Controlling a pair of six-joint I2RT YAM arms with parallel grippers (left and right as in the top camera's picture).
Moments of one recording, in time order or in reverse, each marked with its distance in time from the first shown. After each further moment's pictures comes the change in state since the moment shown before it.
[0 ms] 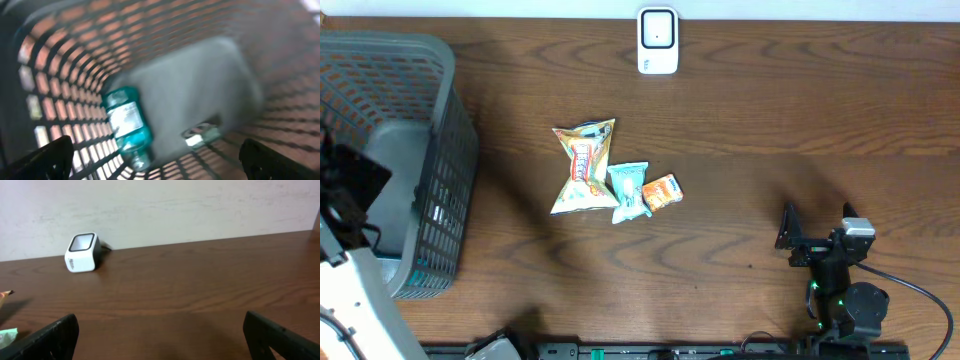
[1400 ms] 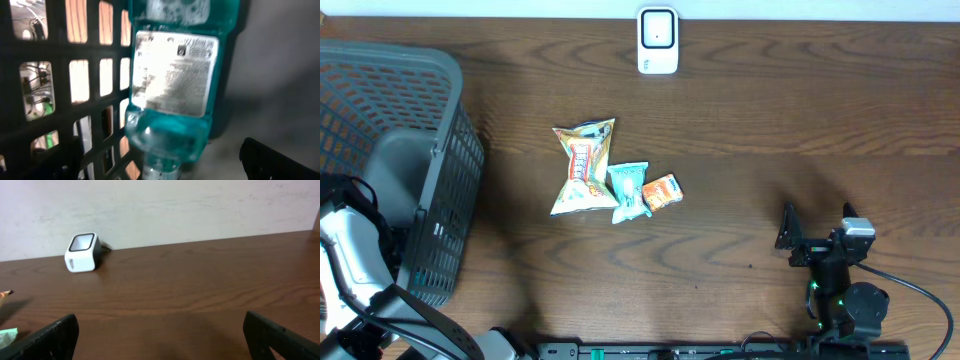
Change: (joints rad) left arm 0.175 0.294 -0.486 0.182 -0.050 -0.282; right arm 0.000 0.000 0.000 0.000 0.000 0.000
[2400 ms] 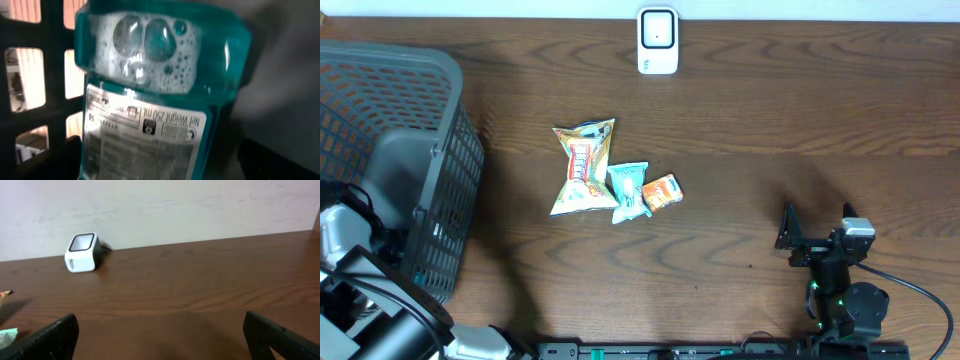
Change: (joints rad) left arm 0.060 0.193 -0.035 0.219 0.005 0.003; right arm 0.000 0.000 0.000 0.000 0.000 0.000
